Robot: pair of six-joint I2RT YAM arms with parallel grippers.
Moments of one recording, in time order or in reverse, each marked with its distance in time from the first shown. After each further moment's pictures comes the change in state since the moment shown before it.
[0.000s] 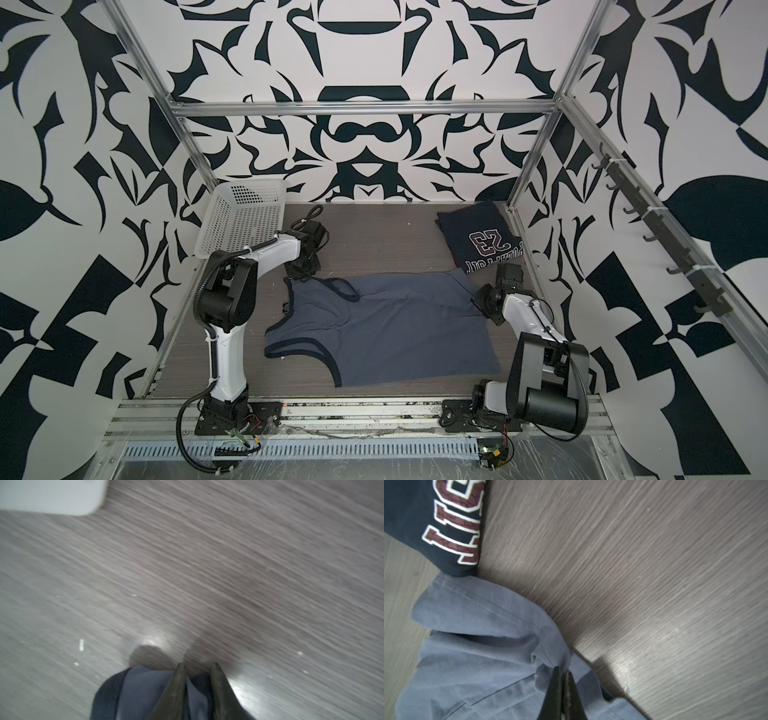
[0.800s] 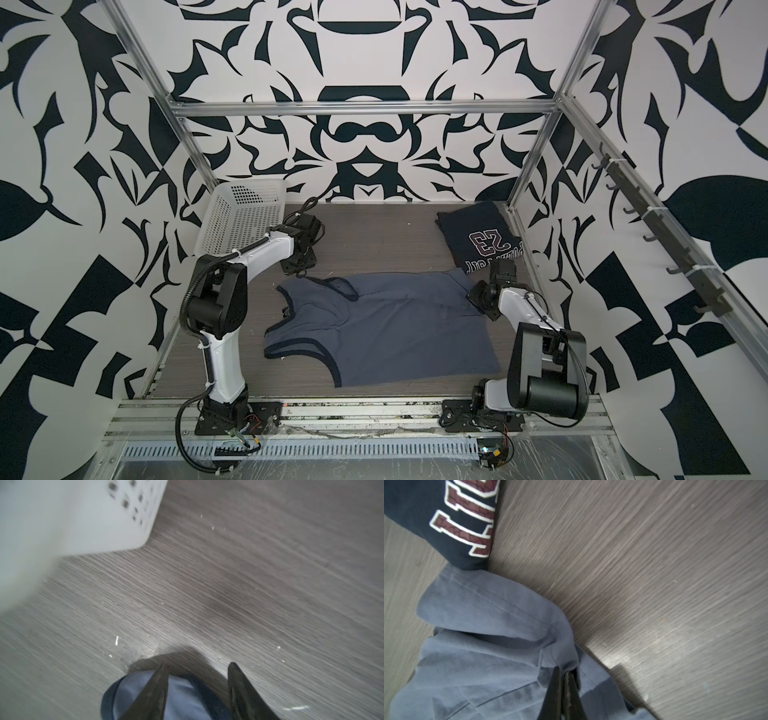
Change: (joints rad) left arm 0.008 -0.035 0.042 -0.029 -0.005 0.003; right arm 0.048 0.063 0.036 0.009 0.001 0.000
